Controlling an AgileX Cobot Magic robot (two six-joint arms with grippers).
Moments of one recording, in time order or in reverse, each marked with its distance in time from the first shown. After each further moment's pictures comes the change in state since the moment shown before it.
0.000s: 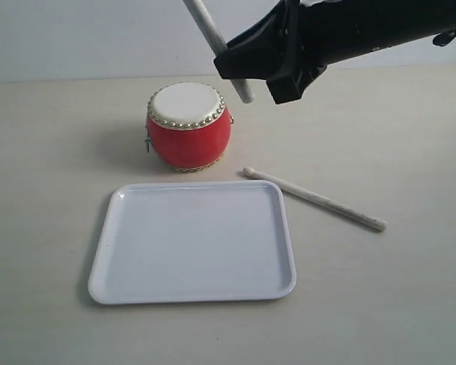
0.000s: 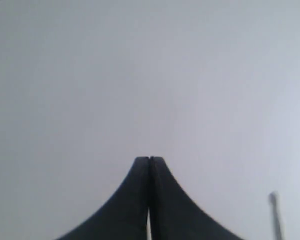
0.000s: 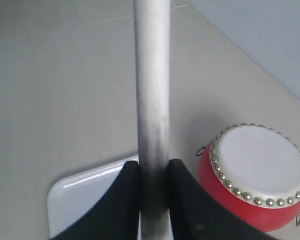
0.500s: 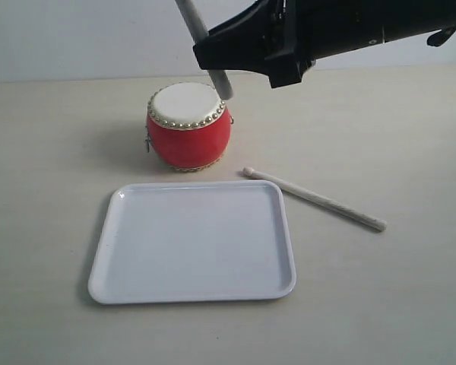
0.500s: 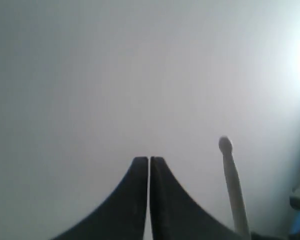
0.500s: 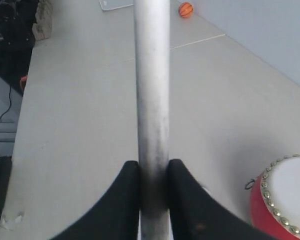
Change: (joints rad) left arm 0.000 0.863 -0.526 0.677 -0.393 -0.390; right arm 0.000 0.005 0.000 0.129 0.132 -0.006
